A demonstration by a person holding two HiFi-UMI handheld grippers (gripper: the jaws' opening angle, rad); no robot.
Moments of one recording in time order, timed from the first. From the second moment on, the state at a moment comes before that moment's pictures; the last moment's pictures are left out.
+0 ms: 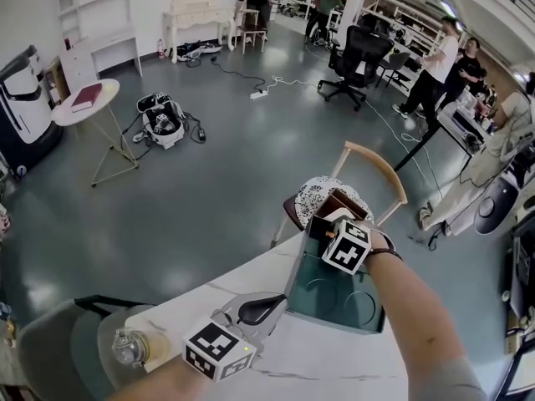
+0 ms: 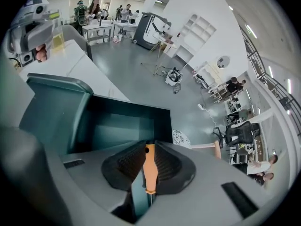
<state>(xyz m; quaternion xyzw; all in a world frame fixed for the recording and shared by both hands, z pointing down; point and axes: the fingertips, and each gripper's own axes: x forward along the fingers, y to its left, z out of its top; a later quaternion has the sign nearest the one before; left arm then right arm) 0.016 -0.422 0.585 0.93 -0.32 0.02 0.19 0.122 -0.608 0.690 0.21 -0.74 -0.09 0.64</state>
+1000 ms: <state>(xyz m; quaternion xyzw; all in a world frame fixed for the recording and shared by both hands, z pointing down) 0.021 -0.412 0.579 0.93 -0.31 0.02 0.19 0.201 -0.576 0.681 0.22 -0.74 0.01 0.64</state>
